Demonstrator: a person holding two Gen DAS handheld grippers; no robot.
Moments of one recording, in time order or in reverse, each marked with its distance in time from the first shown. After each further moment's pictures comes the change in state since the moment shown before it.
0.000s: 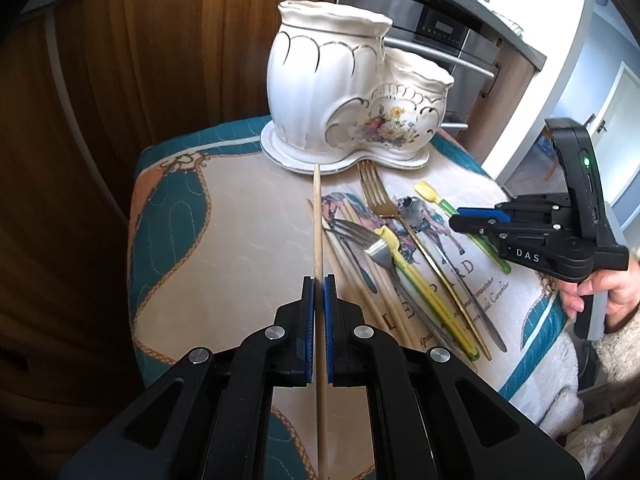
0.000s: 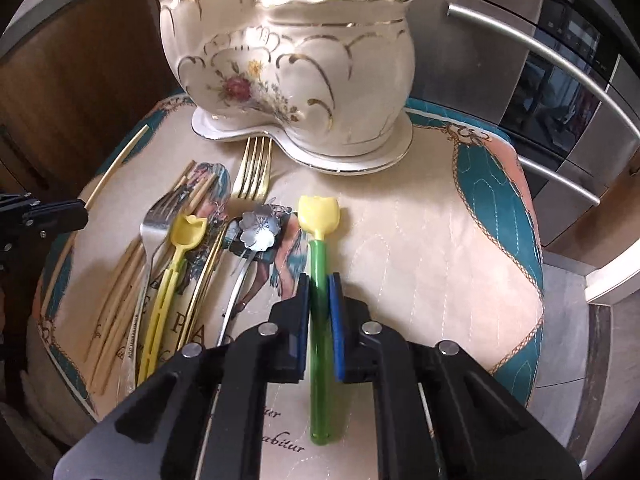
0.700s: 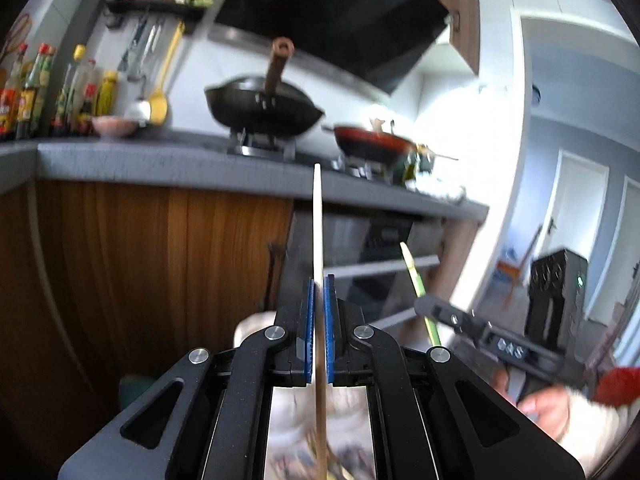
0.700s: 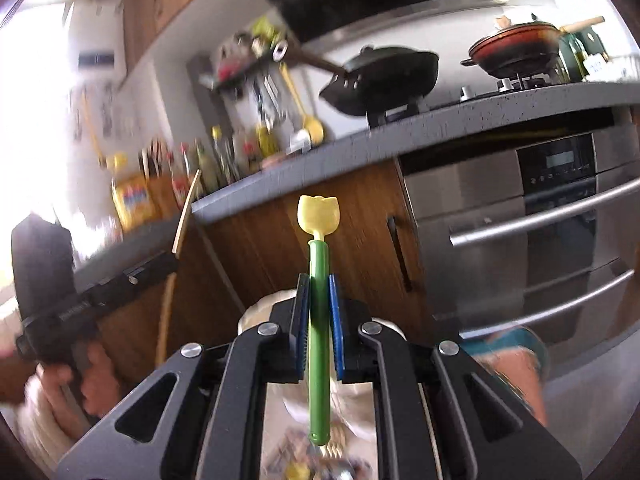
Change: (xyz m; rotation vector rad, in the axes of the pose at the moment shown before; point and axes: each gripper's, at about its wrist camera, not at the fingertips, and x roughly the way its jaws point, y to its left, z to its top) left arm -0.092 -0.008 0.125 0.011 -0.664 -0.140; right arm -0.125 -0.042 0.086 0.215 -0.771 0.277
